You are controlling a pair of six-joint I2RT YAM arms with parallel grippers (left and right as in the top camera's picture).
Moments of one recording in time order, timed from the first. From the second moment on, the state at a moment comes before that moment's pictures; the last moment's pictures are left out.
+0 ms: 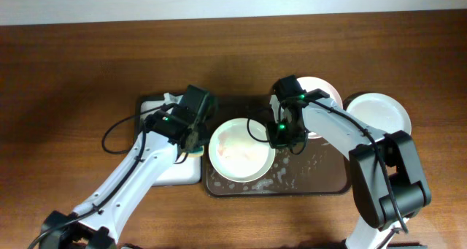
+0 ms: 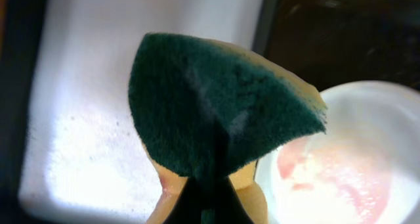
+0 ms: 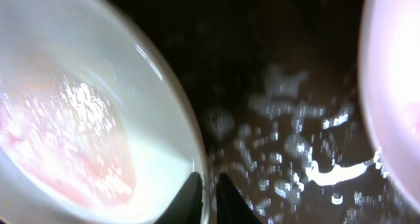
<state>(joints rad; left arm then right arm) -0.45 1.53 1.12 -0.86 -0.21 -0.66 0.34 1.89 1.19 -0.78 -0.26 0.20</state>
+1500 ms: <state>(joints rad) -0.30 1.53 0.93 -0.66 -0.16 -0.55 0.86 1.64 1.34 -0.85 1.08 0.13</state>
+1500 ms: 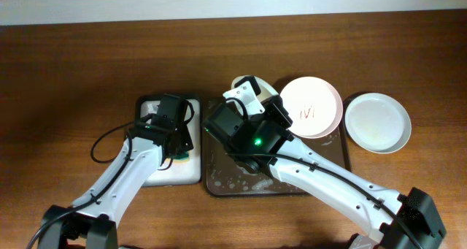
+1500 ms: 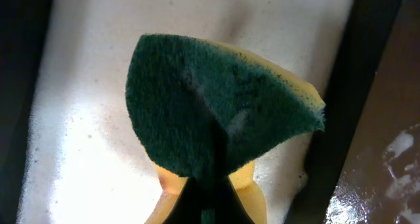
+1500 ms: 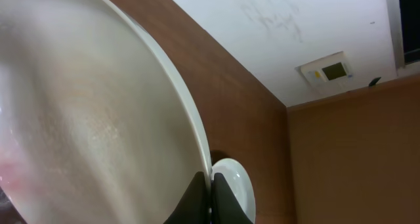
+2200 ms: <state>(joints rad) -0.30 1.58 0.93 -0.53 -0.10 -0.40 -0.27 1.60 1.34 -0.95 0.10 0.43</state>
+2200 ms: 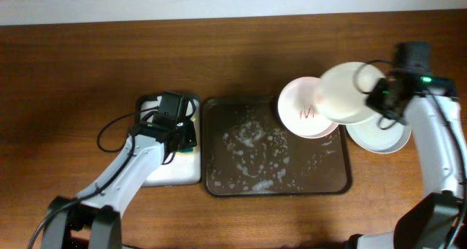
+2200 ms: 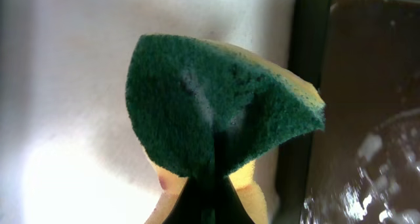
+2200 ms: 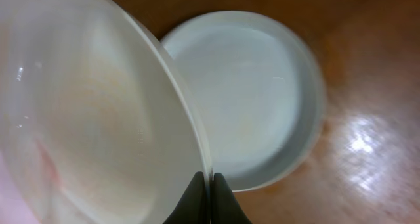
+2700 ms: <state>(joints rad) -0.30 1.68 0.93 -0.48 -0.10 -0.38 -0.52 1.71 1.33 -0.96 0.01 0.38</state>
